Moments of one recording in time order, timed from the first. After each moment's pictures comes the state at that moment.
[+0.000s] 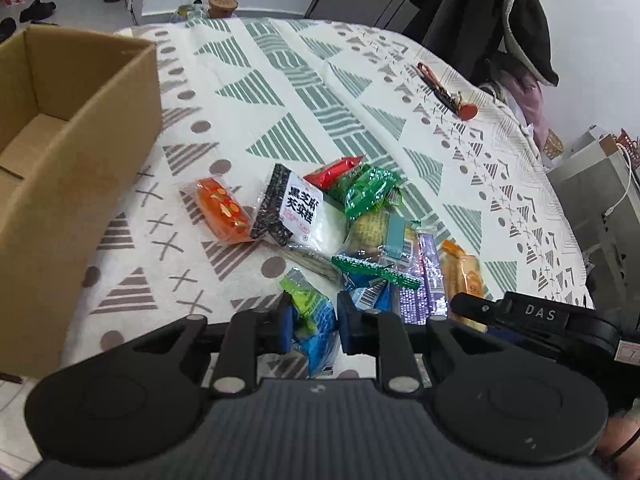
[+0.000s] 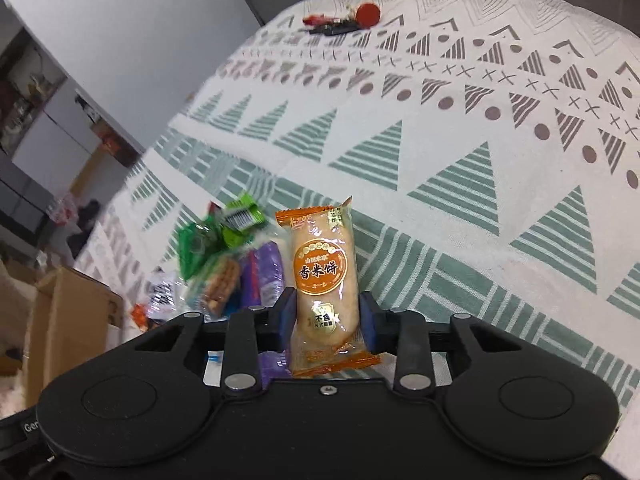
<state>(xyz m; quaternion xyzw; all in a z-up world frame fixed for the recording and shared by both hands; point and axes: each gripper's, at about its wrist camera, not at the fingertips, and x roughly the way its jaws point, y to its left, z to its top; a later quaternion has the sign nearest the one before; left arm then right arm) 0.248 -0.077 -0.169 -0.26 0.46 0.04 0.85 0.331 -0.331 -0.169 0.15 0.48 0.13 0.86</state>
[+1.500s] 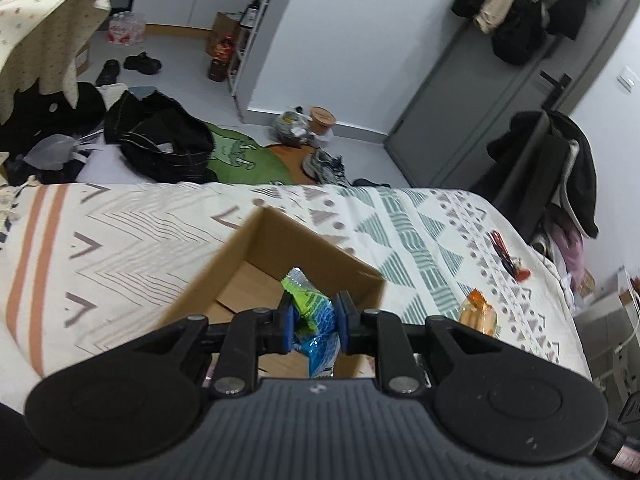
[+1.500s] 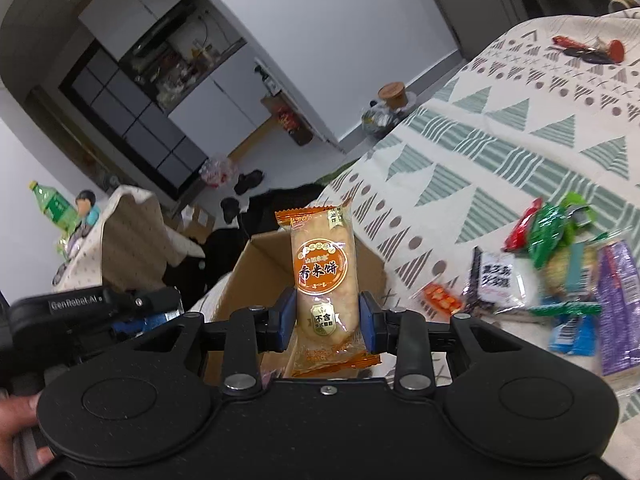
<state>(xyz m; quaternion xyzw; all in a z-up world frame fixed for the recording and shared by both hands) 0.161 0.095 -0.060 -0.29 0.34 0.18 0.88 0.272 -0.156 -0.112 0.15 0.41 0.36 0.82</state>
